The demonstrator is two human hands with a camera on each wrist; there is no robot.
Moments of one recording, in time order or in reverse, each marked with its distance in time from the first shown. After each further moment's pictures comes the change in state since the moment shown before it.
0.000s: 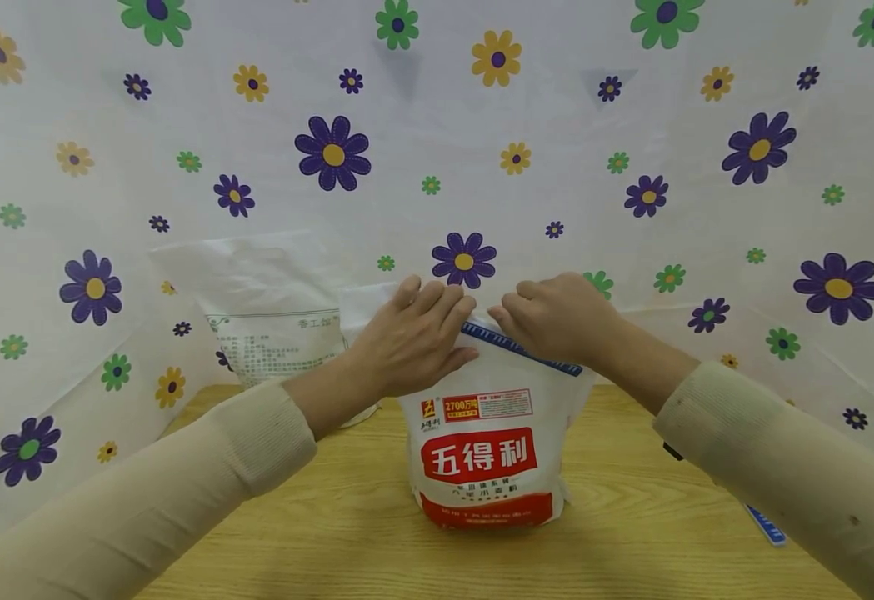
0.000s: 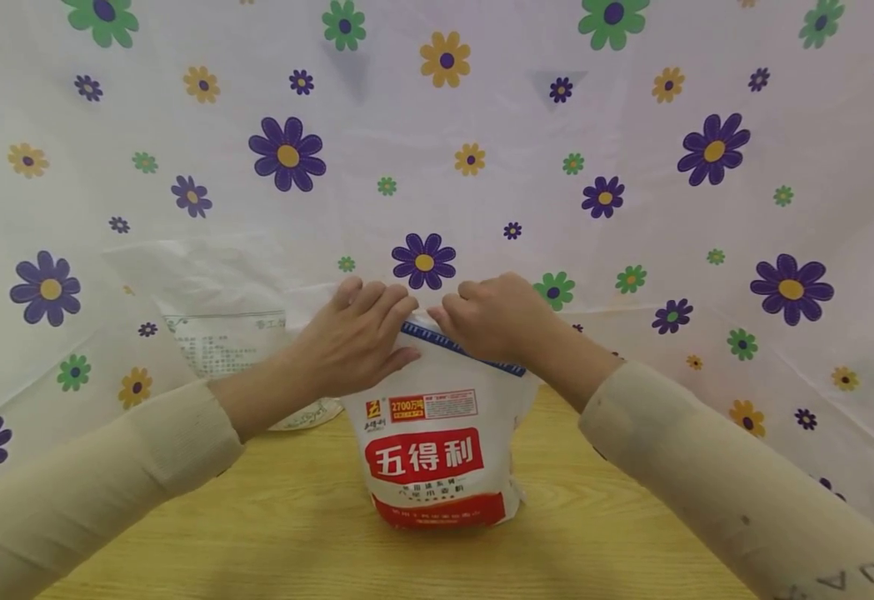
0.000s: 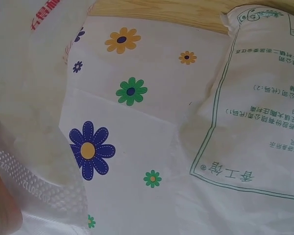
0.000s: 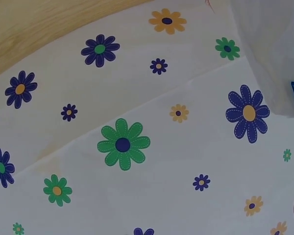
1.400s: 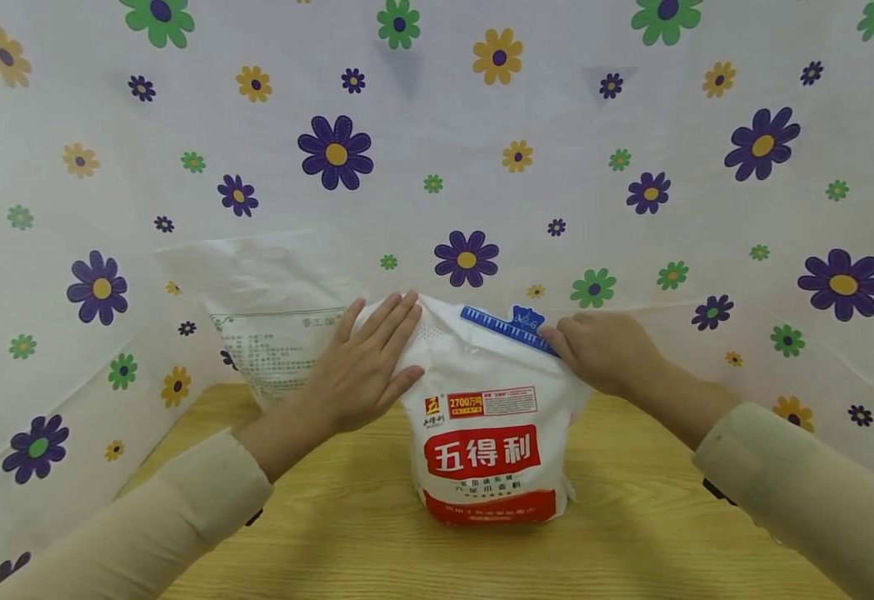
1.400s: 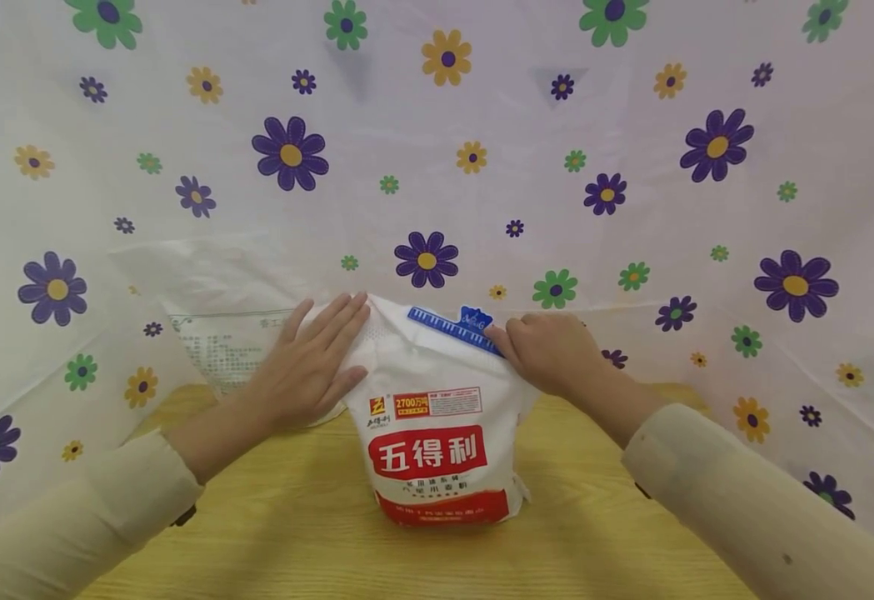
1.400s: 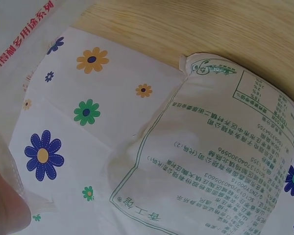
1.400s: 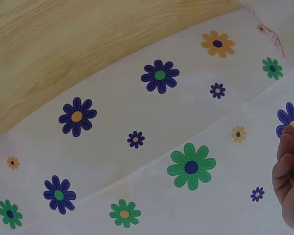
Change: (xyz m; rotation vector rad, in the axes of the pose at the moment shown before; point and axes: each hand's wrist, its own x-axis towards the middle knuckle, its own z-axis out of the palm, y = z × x) left_hand -0.071 -0.005 0.015 -0.282 -0.099 -0.233; right_hand -0.060 -0.003 0.018 0.148 -0.294 0.433
